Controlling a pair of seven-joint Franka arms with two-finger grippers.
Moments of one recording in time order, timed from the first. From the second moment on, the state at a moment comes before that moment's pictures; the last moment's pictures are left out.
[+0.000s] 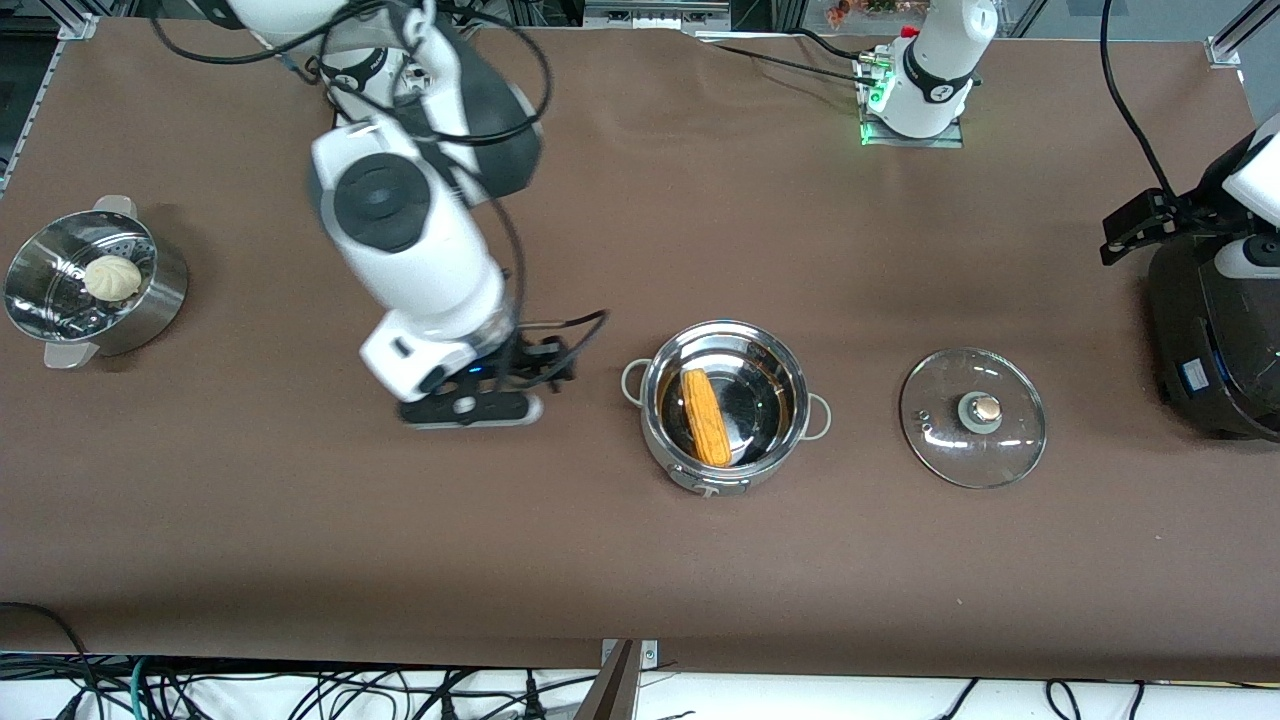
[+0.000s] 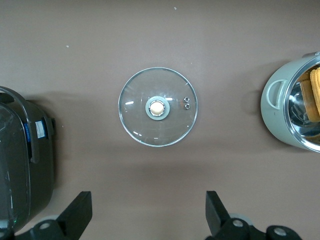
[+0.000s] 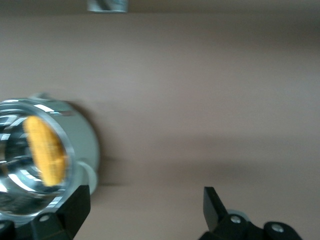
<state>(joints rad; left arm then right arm) 0.01 0.02 -0.01 -1.57 0.03 1.58 0.01 0.49 0.73 -0.03 -0.83 0.02 1.62 0.47</state>
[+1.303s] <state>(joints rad) 0.04 0.02 -0.01 -1.56 0.02 1.54 0.01 0.09 0.18 -0.16 -1.48 0.04 1.61 0.13</state>
